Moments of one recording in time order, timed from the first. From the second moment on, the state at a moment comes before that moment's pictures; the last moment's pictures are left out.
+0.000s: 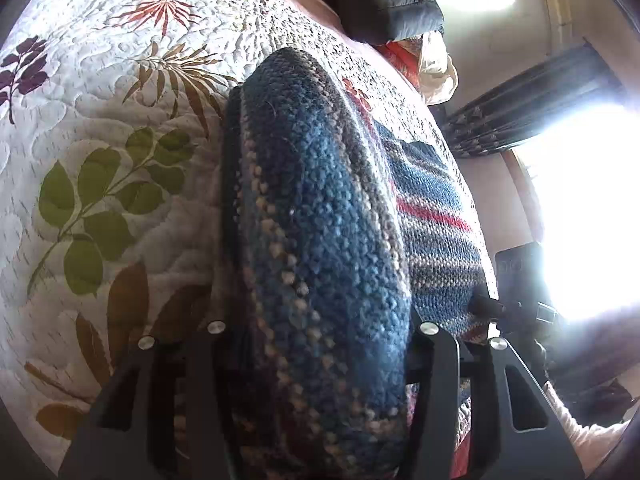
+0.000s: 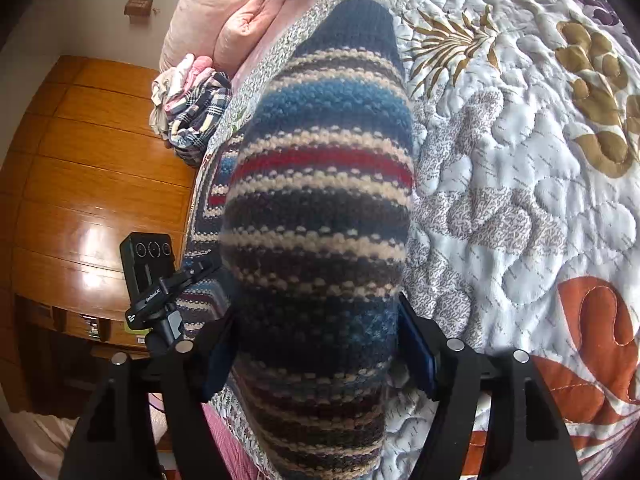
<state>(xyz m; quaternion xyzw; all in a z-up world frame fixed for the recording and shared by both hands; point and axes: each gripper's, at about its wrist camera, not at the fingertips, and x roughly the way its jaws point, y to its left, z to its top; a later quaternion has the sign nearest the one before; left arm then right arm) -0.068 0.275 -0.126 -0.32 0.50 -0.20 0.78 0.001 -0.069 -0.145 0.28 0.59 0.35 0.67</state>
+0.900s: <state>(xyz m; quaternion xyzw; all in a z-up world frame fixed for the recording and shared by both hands) -0.157 0.266 -0.083 -0.23 0.56 -0.10 0.79 -0.080 -0.107 -0.134 0.24 0.62 0.30 0.68</state>
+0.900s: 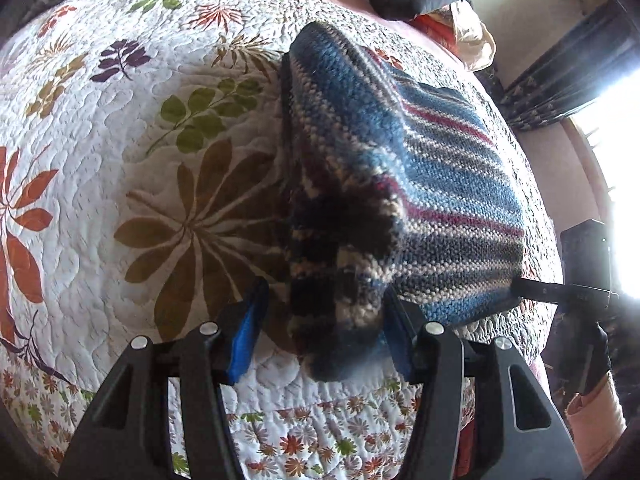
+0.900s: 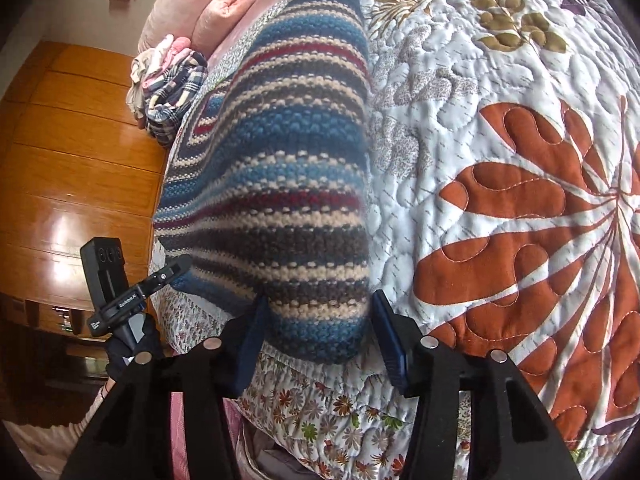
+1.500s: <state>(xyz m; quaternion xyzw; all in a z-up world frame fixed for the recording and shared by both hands) -0.193 0.252 -0.070 -0.19 0.56 -0.05 0.80 -0.099 -0.095 -0.107 0.16 0.62 0.21 0.74</state>
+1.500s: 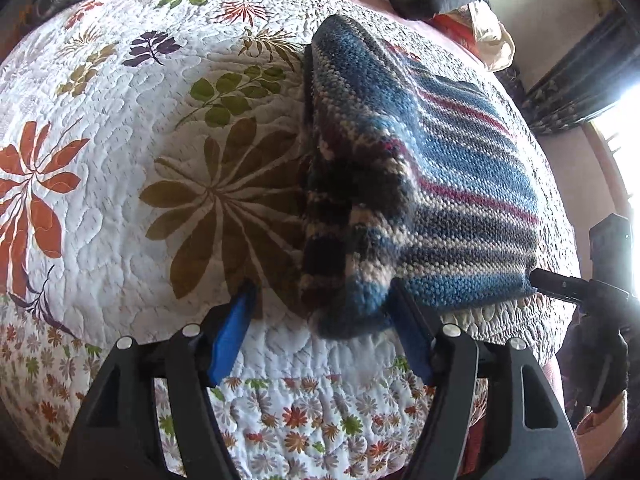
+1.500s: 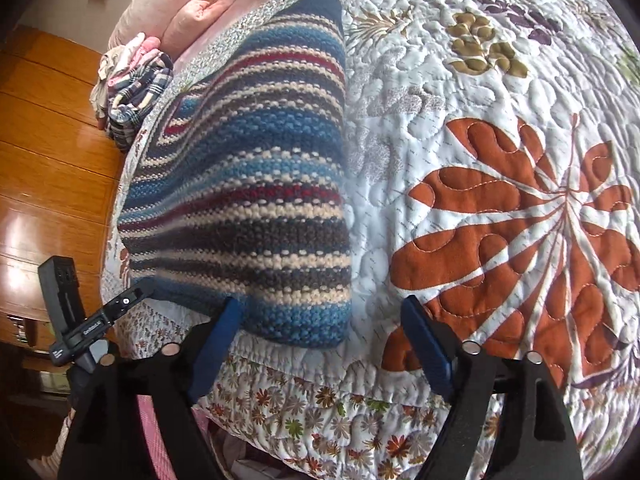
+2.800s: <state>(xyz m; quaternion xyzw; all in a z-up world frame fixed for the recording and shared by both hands) -0.267 0.201 0.035 -0.11 0.56 0.05 0.82 -0.178 -0.029 0.003 -0.02 0.57 0.07 0.82</state>
